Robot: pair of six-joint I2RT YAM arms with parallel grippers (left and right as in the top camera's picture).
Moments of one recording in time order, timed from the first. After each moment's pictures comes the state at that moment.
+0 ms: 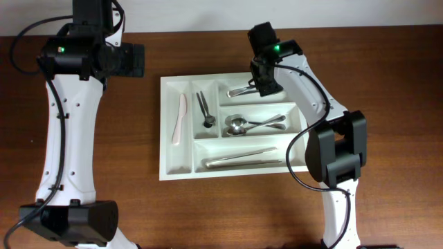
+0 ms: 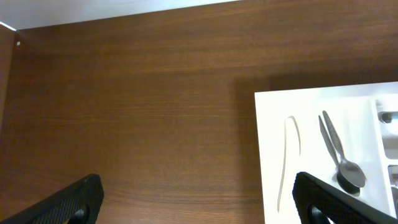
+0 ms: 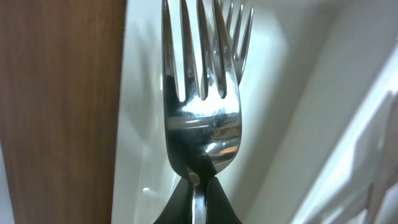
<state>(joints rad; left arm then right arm) -0.06 1.81 2.08 -1.22 -0.18 0.05 0.31 2.29 2.03 -0.99 0.10 1.62</state>
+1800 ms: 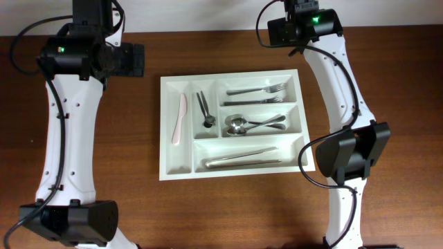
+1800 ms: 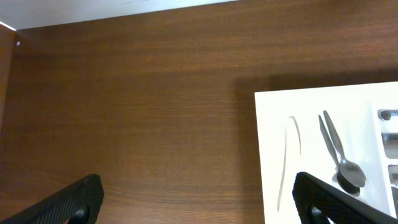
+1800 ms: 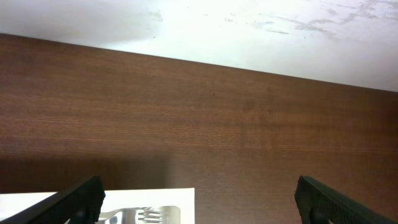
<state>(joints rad) -0.06 1.81 2.08 -1.22 -0.18 0.05 0.20 2.29 2.42 -1.01 0.31 -0.02</state>
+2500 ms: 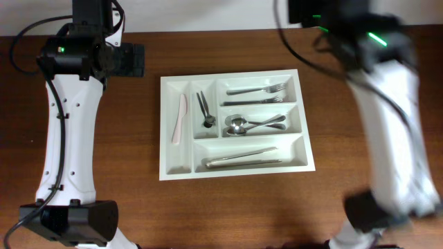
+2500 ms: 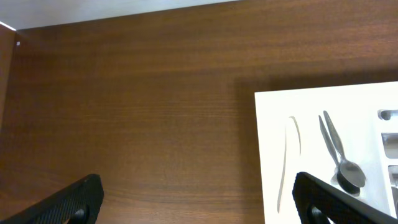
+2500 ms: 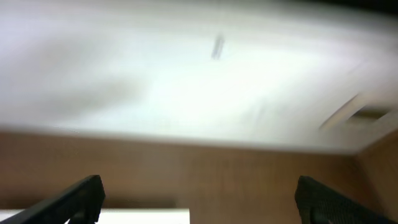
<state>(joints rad) -0.06 1.81 2.08 -1.22 -0.18 0.05 0.26 1.78 2.42 -1.02 0.31 -0.03</state>
